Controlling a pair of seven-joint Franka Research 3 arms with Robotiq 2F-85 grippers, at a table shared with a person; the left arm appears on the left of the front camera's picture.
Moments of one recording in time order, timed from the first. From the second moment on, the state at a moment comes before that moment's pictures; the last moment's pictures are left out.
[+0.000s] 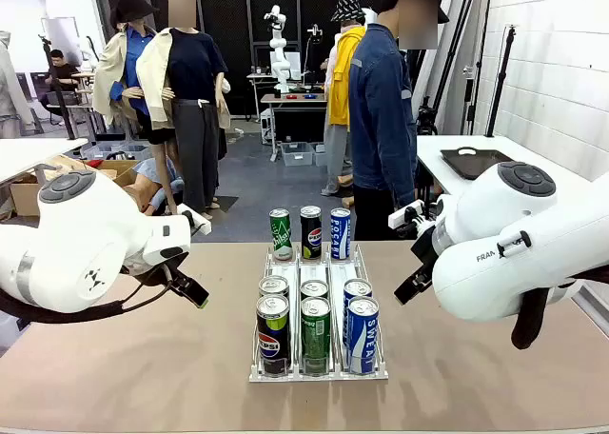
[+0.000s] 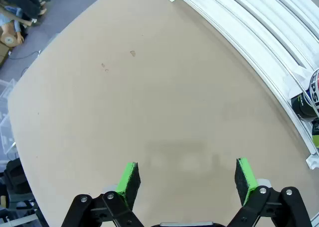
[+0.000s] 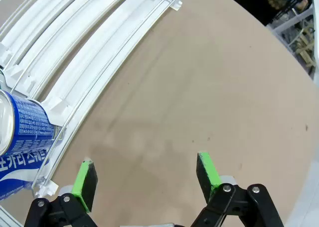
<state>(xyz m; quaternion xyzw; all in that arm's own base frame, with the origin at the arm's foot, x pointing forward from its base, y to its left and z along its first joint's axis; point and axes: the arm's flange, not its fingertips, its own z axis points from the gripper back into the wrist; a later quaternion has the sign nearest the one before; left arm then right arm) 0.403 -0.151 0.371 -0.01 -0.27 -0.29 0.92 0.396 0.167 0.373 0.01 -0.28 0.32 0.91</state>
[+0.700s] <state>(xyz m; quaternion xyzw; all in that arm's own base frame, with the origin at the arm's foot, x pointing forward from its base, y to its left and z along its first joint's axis) 0.403 -0.152 0.371 -0.01 -0.27 -0.29 0.92 0.396 0.167 0.373 0.01 -0.28 0.32 0.91</state>
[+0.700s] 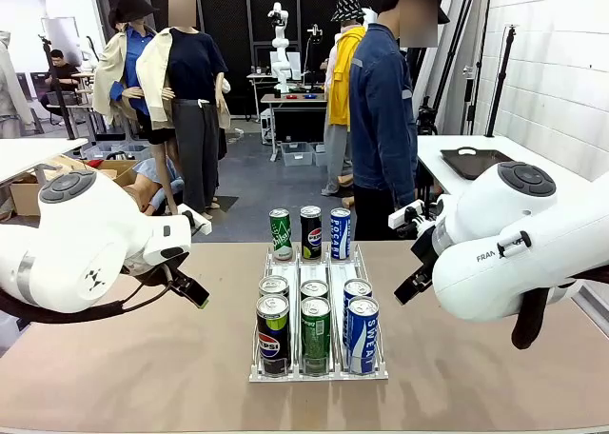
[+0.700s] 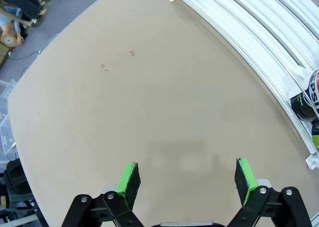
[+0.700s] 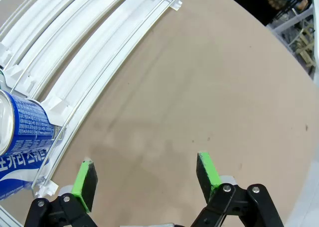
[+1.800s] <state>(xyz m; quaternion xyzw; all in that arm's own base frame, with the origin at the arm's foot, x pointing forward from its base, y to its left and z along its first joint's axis) 0.433 -0.159 0.436 -0.05 -0.24 -0.30 0.92 0.409 0.123 0.418 0.01 -0.27 0.32 0.91</state>
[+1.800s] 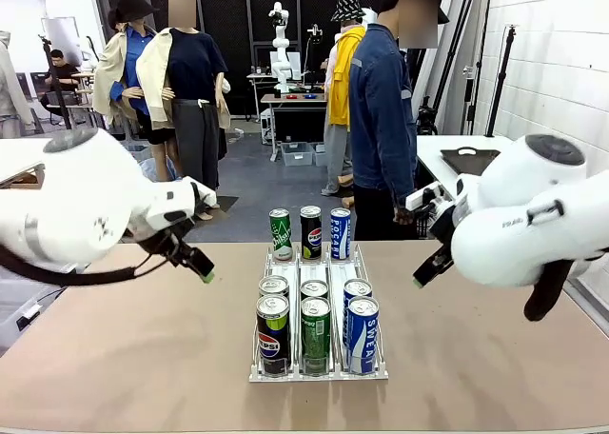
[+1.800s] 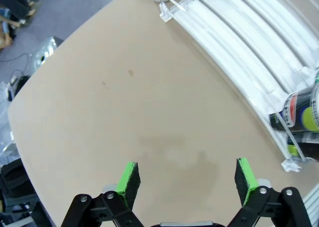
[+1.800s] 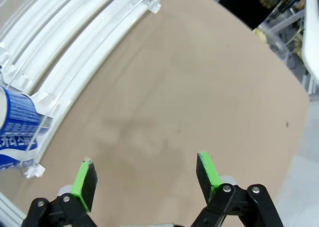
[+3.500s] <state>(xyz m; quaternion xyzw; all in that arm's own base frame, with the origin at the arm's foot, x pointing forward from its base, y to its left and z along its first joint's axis) 0.460 0.093 0.519 -0.44 -0.25 -0.22 0.83 0.438 -0.043 0.484 0.43 -0.29 0.27 0.81</state>
